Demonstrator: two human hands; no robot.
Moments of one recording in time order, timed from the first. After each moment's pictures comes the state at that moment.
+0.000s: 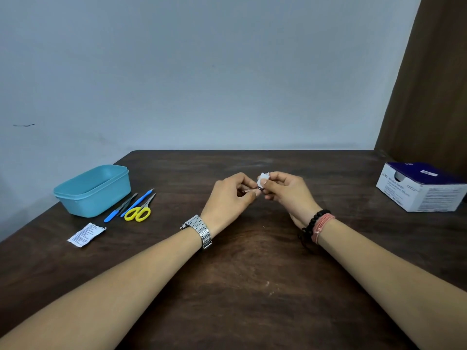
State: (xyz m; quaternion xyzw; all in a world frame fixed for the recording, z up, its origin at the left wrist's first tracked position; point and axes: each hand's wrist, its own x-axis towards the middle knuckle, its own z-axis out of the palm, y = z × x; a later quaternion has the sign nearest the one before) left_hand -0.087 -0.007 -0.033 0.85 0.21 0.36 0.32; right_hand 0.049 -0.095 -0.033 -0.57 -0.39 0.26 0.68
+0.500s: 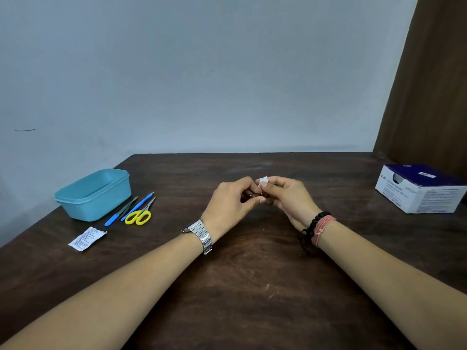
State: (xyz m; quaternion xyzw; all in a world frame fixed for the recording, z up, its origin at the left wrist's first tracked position) left_hand -0.086 -0.007 -0.035 0.89 0.16 0.38 0.22; right_hand 0.051 -0.097 -0.034 -0.56 -0.37 0.31 0.67
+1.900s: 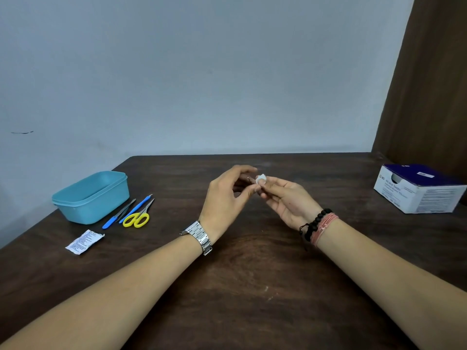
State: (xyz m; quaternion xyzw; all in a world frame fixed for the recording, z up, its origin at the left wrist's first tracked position) left_hand -0.087 -0.014 -0.026 0.83 0.09 0.49 0.26; right_hand 0.044 -0.100 -0.022 -0.42 -0.26 0.44 0.75
